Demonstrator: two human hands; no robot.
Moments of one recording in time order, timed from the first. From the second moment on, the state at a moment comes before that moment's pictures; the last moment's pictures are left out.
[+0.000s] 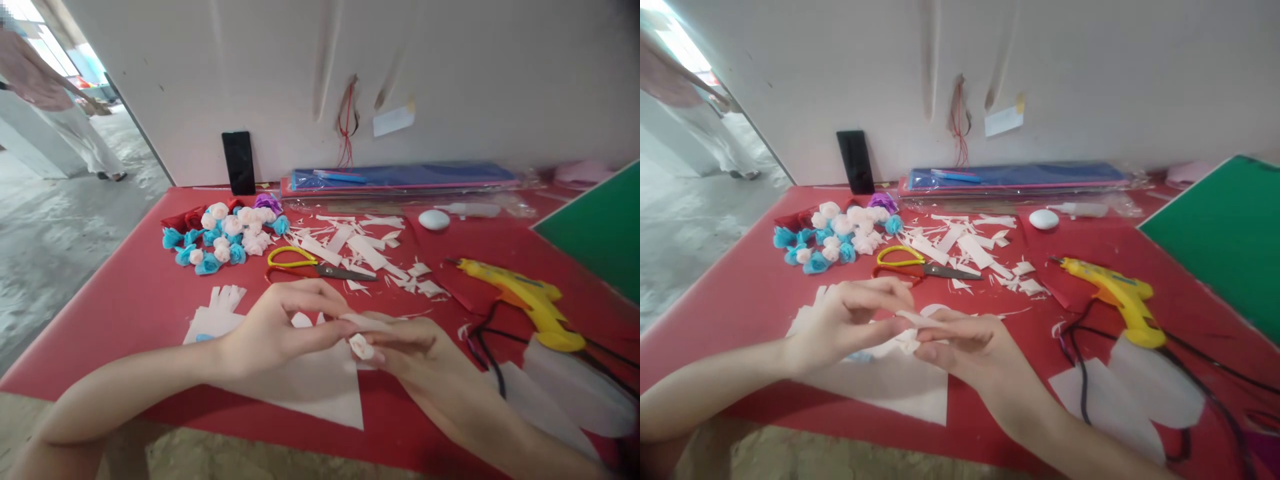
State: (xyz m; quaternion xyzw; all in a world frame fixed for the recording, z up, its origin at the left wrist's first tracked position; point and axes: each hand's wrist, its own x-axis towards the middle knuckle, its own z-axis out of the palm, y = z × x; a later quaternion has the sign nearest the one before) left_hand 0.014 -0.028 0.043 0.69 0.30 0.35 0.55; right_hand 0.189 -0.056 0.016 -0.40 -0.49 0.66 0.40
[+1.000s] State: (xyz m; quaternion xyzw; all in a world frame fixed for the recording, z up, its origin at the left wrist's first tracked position) left_hand 0.015 -0.029 0.046 0.65 0.31 0.31 0.62; right_hand 0.197 -0.055 0.013 -0.38 -0.49 0.69 0.36
